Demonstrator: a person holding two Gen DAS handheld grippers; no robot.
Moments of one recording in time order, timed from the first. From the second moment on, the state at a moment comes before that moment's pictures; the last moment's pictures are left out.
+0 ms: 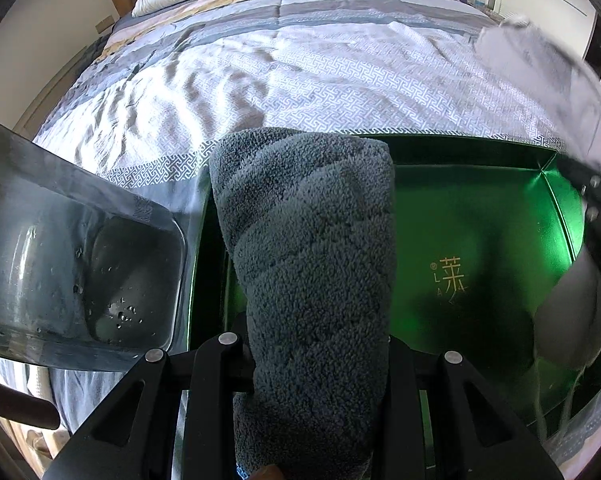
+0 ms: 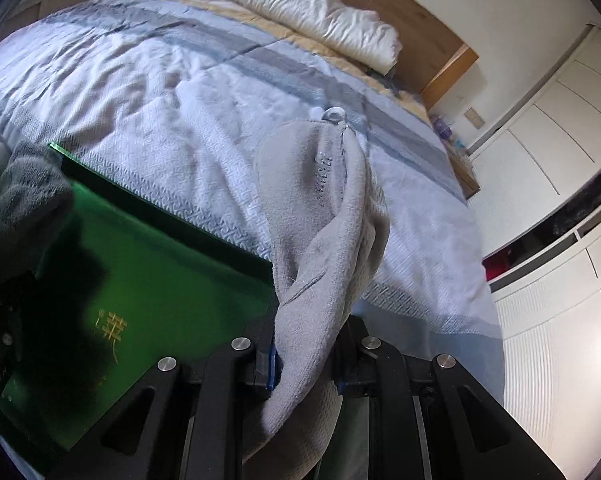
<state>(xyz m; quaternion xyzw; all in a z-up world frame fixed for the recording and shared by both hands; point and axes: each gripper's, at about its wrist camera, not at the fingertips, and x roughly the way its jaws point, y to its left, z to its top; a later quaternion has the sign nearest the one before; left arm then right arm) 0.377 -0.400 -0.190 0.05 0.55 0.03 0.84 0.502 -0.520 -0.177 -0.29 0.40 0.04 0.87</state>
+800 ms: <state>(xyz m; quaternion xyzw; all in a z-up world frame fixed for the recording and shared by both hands) 0.380 -0.398 -0.197 0.05 0.56 0.04 0.83 0.506 -0.520 -0.218 -0.29 0.49 0.08 0.82</state>
